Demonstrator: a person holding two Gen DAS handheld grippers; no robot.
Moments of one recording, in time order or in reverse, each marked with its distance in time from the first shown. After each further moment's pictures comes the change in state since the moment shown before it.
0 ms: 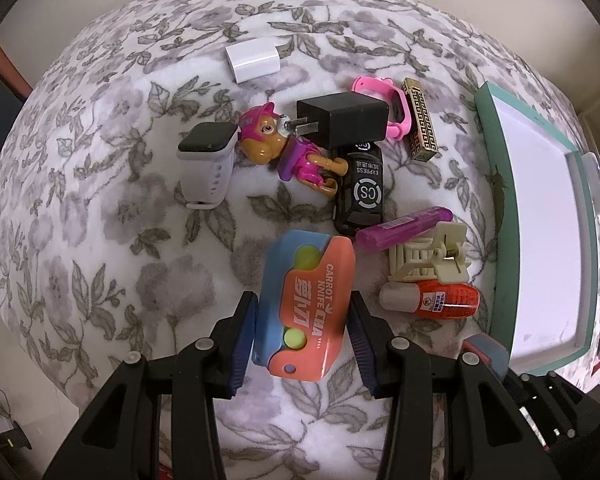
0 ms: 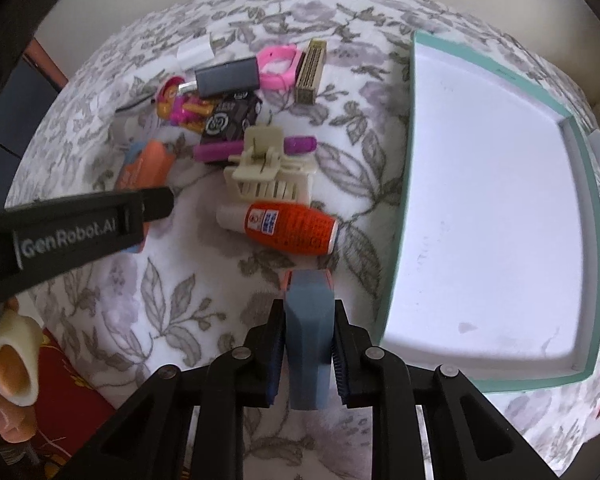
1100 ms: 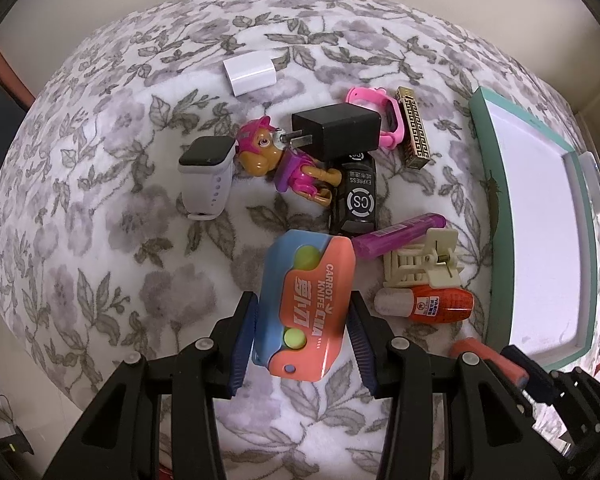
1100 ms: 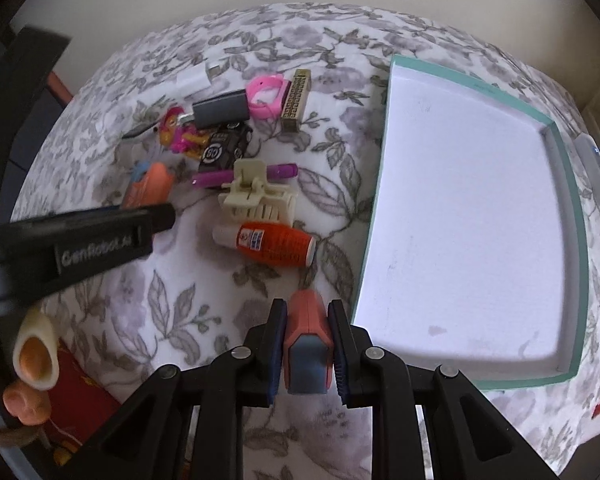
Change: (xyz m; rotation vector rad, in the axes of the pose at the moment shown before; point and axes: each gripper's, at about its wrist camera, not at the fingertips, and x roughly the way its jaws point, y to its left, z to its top) left arm -0.008 -0.002 0.001 0.019 -0.029 0.006; right arm -0.025 -0.019 0.006 0.000 -0.047 0.001
